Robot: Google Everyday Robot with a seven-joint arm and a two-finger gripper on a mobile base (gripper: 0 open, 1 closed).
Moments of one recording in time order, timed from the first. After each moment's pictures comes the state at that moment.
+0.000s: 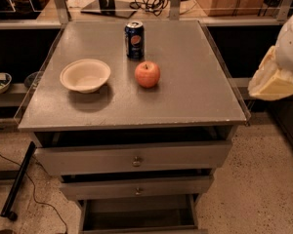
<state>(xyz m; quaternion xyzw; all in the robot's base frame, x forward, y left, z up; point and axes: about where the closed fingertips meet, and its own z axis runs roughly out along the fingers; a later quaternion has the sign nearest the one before) 0.438 -0.216 0.974 -0.60 0.78 -0.03 0.16</state>
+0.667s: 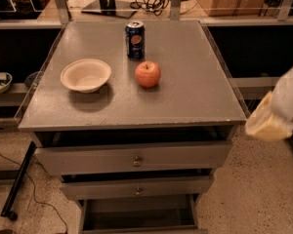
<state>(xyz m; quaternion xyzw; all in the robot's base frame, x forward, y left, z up) 0.418 -0.232 0.895 -0.56 0.81 0.00 0.17</state>
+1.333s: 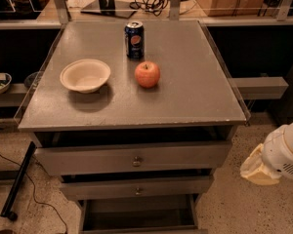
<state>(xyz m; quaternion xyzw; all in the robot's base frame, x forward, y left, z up) 0.381 -0.251 0.769 -0.53 0.83 0.06 0.14</state>
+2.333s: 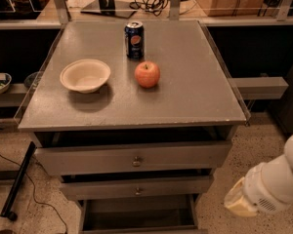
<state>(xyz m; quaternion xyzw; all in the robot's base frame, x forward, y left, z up) 0.348 -0.229 0.676 -0.51 0.85 0.11 0.12</state>
